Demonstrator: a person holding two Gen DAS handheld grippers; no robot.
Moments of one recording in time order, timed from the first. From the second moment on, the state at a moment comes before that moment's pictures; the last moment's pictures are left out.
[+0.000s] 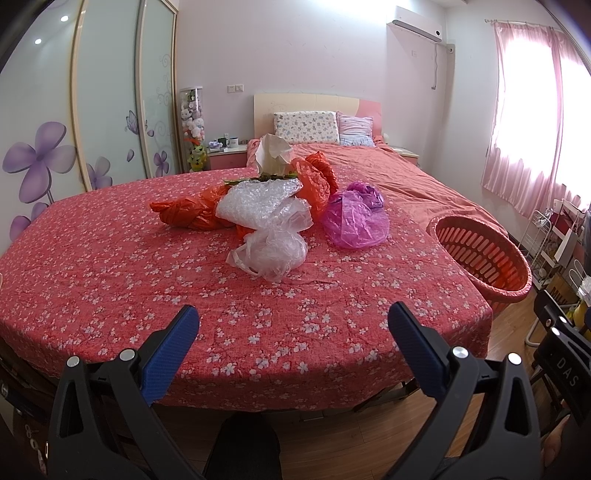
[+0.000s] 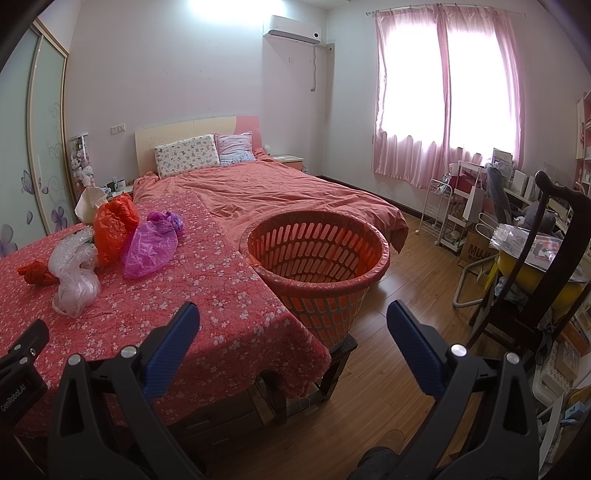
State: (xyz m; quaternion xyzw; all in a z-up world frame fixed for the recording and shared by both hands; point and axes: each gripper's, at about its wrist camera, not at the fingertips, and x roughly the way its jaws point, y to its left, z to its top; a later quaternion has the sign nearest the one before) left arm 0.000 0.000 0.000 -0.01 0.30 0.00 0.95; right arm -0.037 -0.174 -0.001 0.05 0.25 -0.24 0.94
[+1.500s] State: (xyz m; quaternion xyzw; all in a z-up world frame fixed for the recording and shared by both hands) left arm 0.083 0.114 -0.001 -0.07 0.31 0.09 0.94; right arm 0.138 -0.136 -0.006 0.08 0.29 -0.08 0.95
